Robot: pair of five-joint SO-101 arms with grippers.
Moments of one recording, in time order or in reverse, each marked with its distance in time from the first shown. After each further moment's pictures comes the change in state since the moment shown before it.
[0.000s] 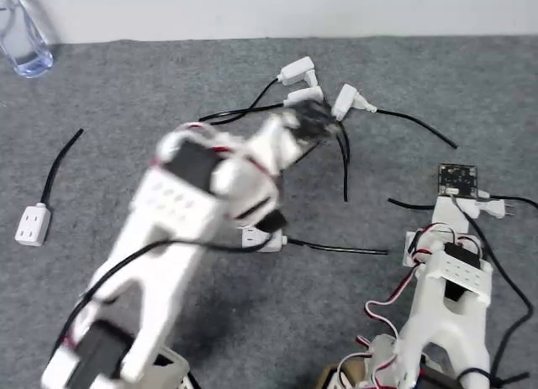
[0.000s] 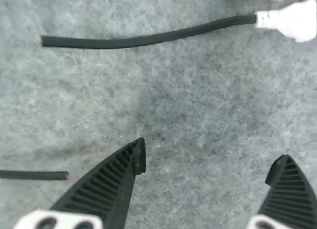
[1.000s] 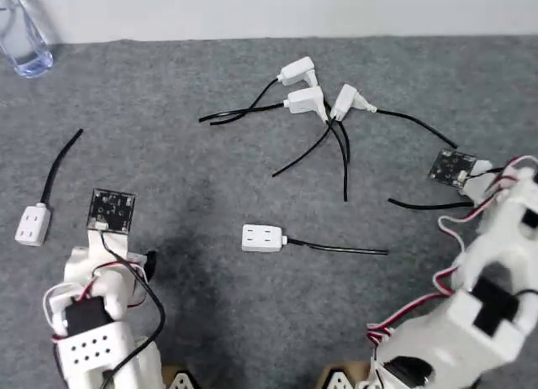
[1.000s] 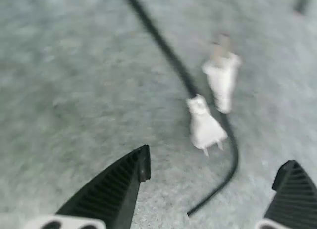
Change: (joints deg) left arm -49.8 -63.6 85.4 -35.7 2.8; right arm 11.3 39.6 -55.8 24.9 82.9
